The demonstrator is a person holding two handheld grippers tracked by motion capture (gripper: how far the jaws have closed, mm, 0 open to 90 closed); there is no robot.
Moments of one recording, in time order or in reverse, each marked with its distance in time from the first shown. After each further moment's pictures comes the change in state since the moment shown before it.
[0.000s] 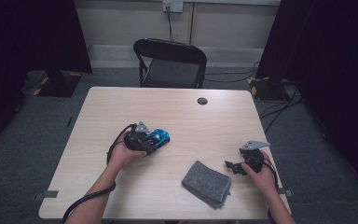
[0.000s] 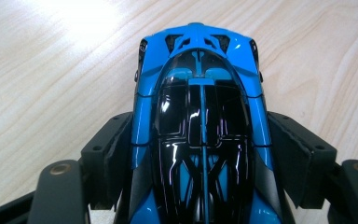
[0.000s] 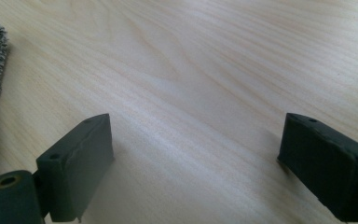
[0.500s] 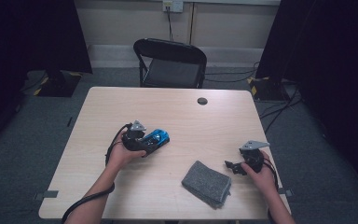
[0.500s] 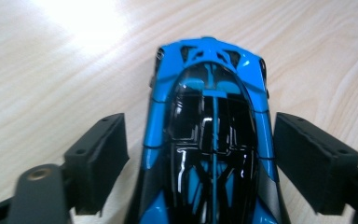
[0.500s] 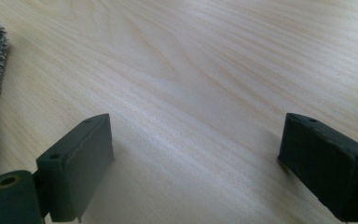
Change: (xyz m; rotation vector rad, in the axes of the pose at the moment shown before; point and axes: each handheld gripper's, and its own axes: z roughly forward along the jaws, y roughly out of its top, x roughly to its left) left arm 0.005 -0.003 -0.008 -0.058 0.016 -0.090; right arm 0.000 0.000 0.000 0.001 -0.001 0.001
